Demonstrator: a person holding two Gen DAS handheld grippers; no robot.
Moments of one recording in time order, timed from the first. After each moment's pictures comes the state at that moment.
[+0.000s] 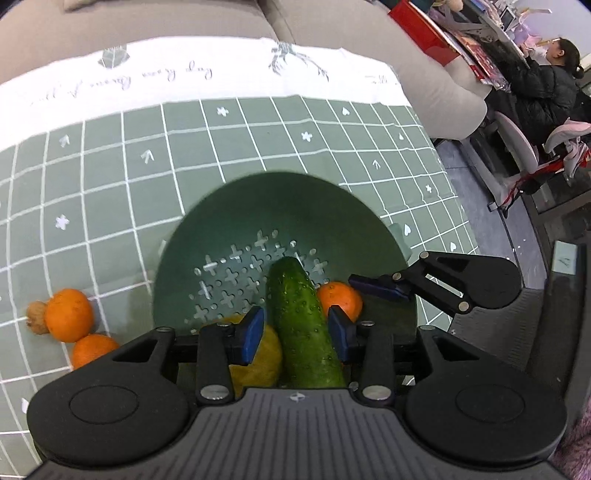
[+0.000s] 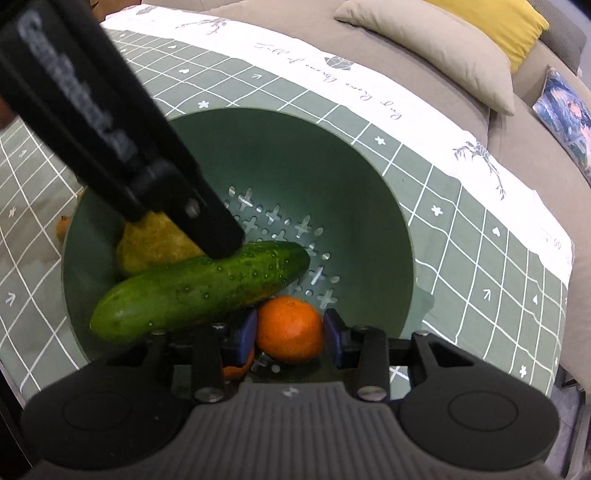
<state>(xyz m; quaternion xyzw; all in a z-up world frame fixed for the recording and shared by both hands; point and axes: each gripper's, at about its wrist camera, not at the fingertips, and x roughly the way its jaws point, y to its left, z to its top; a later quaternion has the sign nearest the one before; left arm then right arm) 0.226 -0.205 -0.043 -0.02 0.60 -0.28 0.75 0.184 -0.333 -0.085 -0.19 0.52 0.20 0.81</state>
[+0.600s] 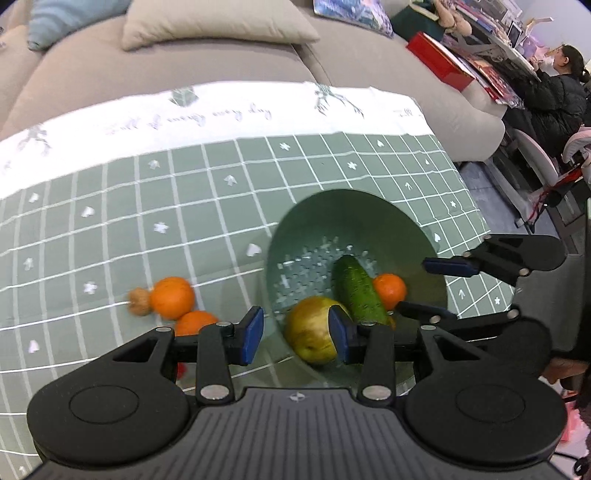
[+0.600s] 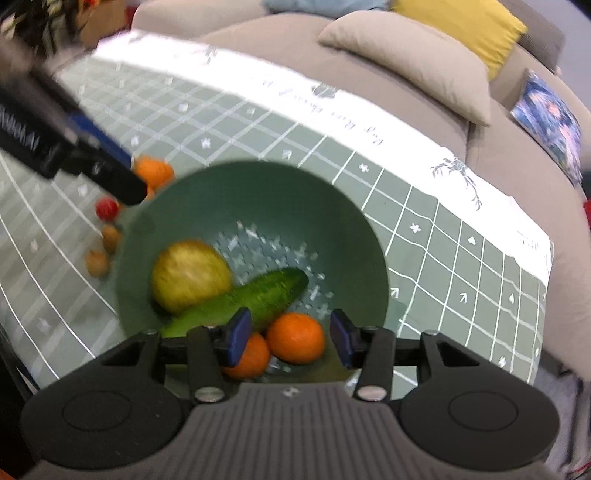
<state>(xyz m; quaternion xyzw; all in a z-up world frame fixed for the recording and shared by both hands) 0.193 -0.140 0.002 0.01 0.55 -0.24 0.80 0.169 -0.327 -0.033 -0.16 0.51 0.17 0.83</state>
